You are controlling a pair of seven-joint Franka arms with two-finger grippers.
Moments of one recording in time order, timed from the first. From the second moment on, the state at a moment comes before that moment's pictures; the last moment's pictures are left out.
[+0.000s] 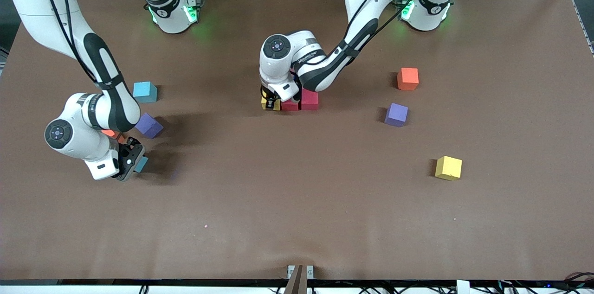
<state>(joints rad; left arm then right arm) -0.69 0.83 -0.38 -1.50 0.22 2.40 -2.56 -0.04 0.59 -0.04 -1.88 0.02 2.45 -1.24</state>
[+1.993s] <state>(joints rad) -0.69 0.85 -0.37 -1.50 0.22 2.40 -2.54 0.18 0.44 -0.01 -1.88 0.03 2.31 -1.12</state>
